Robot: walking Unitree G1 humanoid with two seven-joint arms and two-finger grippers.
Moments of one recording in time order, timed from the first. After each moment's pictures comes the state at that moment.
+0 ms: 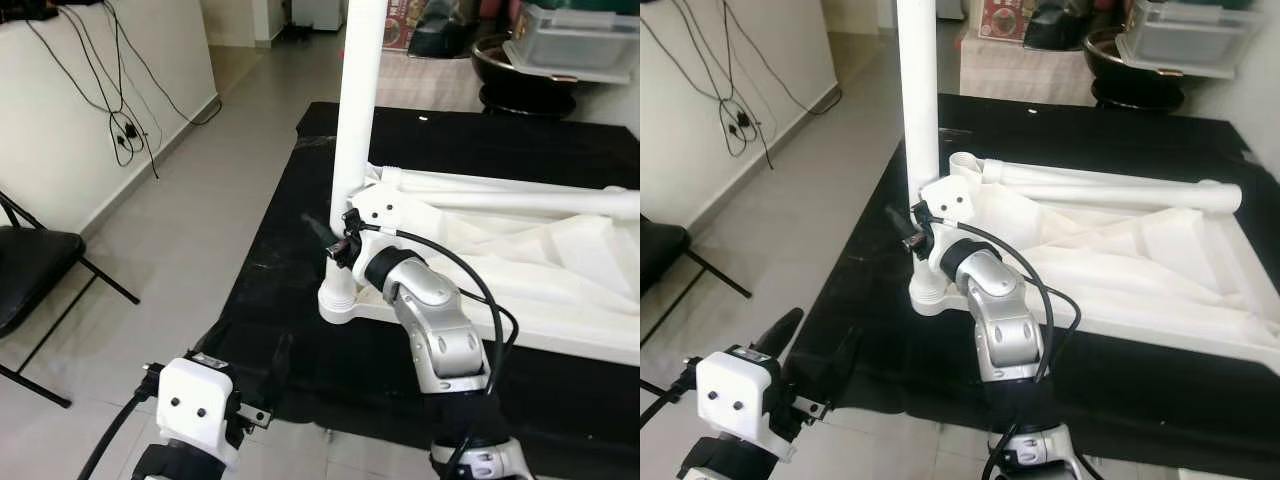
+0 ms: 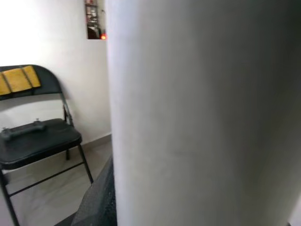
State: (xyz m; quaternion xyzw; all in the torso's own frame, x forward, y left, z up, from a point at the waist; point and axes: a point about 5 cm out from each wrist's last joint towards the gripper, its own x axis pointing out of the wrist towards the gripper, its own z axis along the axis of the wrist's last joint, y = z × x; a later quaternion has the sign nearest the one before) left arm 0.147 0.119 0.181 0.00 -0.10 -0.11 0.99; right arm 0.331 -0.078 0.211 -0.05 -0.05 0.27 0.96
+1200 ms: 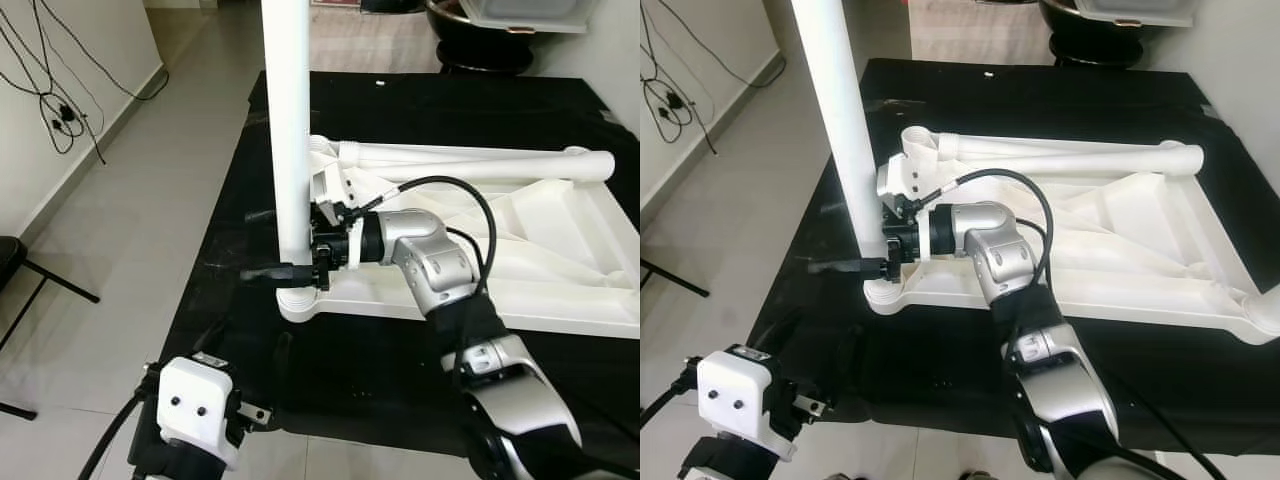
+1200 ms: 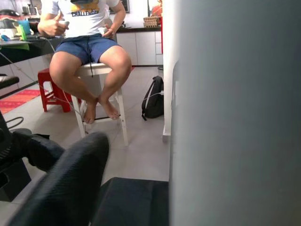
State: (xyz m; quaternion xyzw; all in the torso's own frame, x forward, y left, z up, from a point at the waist) left arm 0.143 0.116 0.176 -0.01 -0.08 -0.11 0.99; right arm 0.341 -0.046 0.237 -0.05 -0.05 0.72 0.69
